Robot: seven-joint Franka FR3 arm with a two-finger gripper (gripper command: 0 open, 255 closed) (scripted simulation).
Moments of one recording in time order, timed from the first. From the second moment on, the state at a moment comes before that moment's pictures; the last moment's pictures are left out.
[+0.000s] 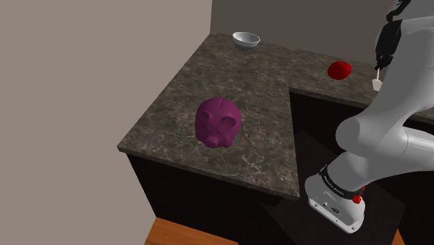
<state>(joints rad) -0.92 0.66 -0.60 -1.18 0.39 1.80 -0.57</state>
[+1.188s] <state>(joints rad) -0.90 0.71 -0.57 -1.35 0.43 2.00 -0.60</state>
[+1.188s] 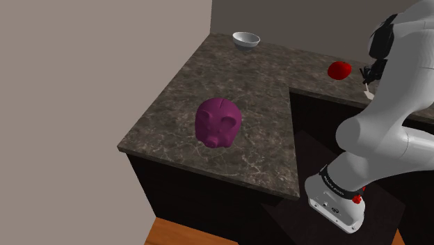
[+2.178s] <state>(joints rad) -0.90 0.70 -0.57 -1.34 0.42 1.98 -0.60</state>
